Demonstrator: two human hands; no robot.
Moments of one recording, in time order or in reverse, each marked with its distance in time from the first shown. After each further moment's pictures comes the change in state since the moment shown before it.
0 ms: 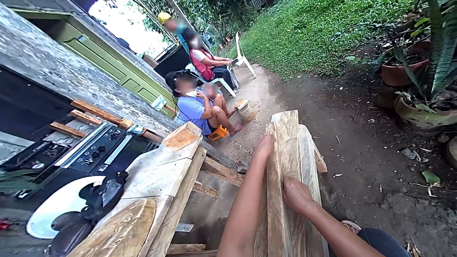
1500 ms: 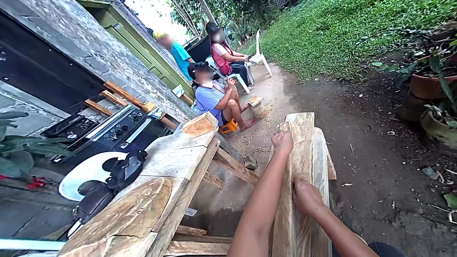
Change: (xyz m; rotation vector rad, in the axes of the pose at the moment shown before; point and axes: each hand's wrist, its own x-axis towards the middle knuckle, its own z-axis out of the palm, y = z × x) left_hand 0.003 0.032 0.003 -0.018 0.045 -0.170; right_hand 0.000 0.001 0.002 -0.064 0.015 -0.005
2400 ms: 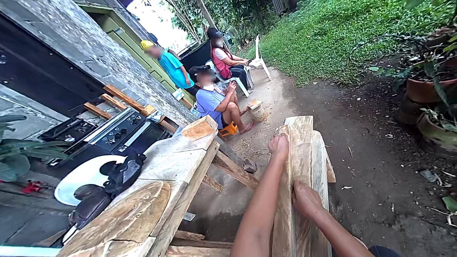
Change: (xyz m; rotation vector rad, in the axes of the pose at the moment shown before) left_hand 0.012 -0.014 0.014 -0.095 0.073 -0.038; right_hand -0.002 0.000 0.000 0.005 -0.008 0.010
